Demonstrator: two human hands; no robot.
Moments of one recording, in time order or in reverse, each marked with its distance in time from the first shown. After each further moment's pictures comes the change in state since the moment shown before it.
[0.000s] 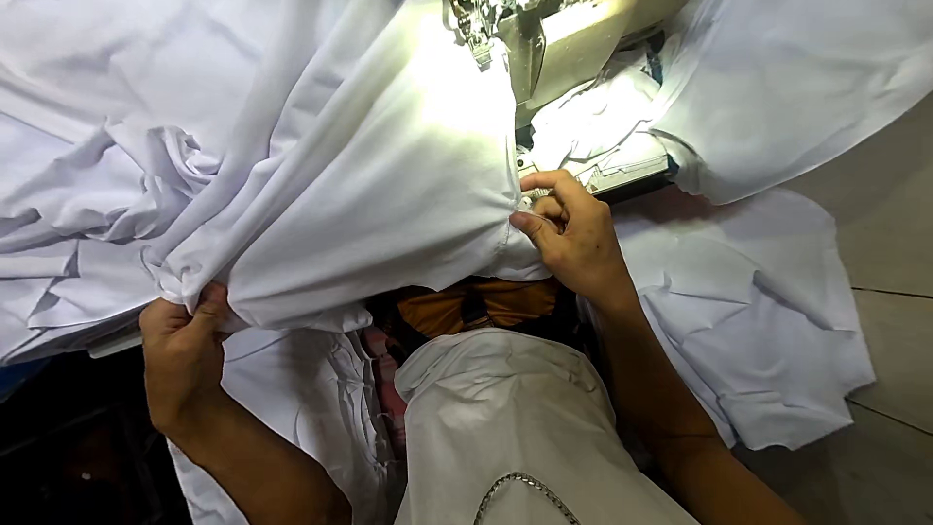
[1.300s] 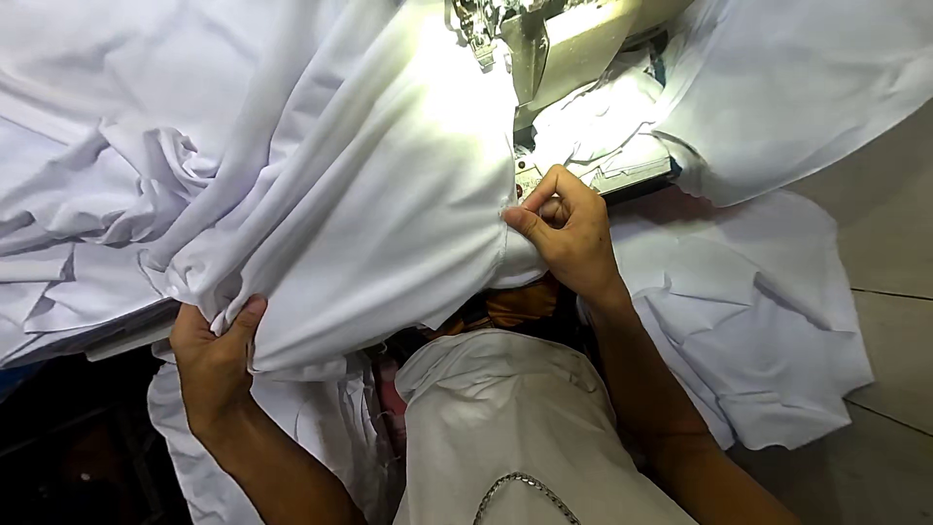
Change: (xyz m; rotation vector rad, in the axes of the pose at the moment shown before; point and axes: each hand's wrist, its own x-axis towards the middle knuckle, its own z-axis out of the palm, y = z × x) left_hand -0.017 -0.010 0.018 0.069 0.074 -0.017; right_hand 0.004 -0.003 0.009 0.254 0.043 0.026
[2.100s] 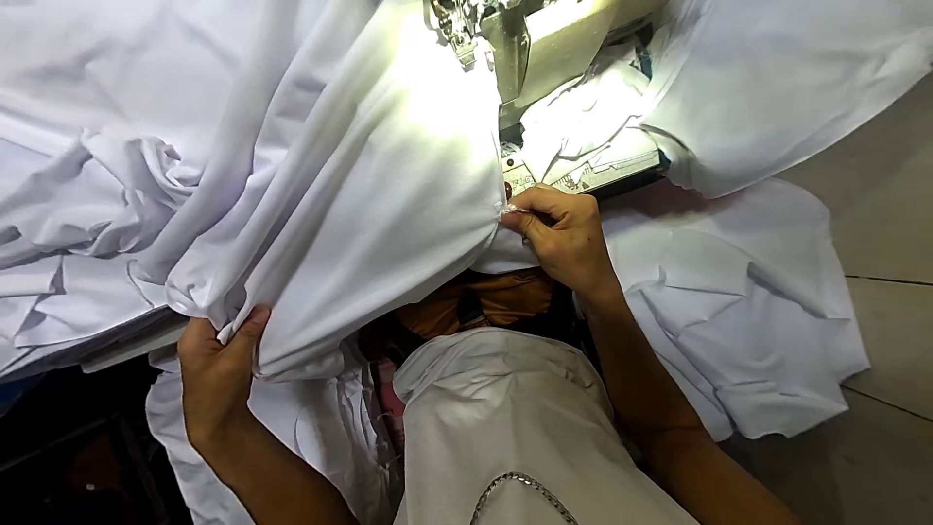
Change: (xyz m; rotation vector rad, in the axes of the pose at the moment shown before) left_hand -0.004 -0.008 -0.001 0.048 -0.069 -0.031; right_hand -0.001 0.009 -0.005 -0.152 -0.004 -0.091
